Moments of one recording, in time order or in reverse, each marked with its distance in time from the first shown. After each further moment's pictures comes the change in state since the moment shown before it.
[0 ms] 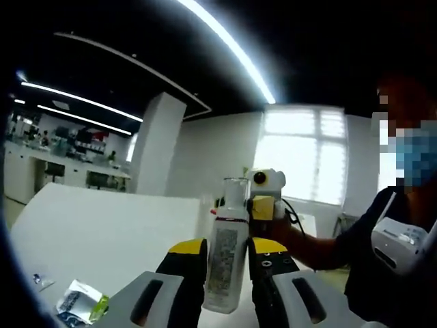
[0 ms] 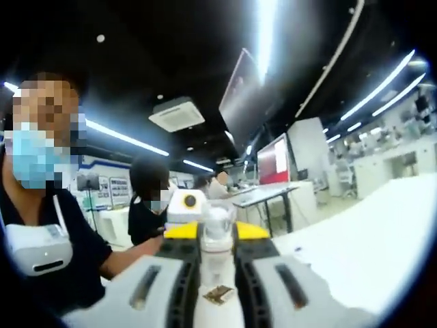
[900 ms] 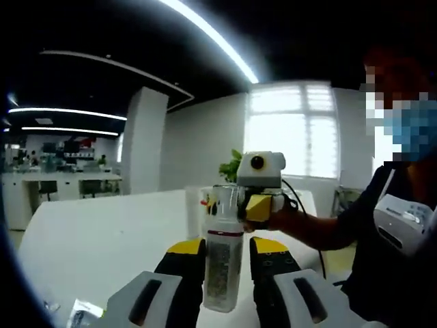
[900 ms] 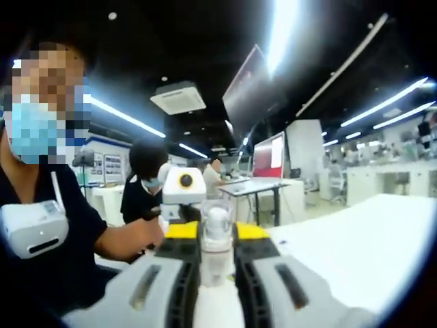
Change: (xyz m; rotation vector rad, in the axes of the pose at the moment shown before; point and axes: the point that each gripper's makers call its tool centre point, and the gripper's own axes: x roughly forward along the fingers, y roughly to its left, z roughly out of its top) left arm 0.027 -0.021 -0.011 0.138 0.116 -0.034; right arm -0.028 0.004 -0.005 -0.119 0.085 -0.030
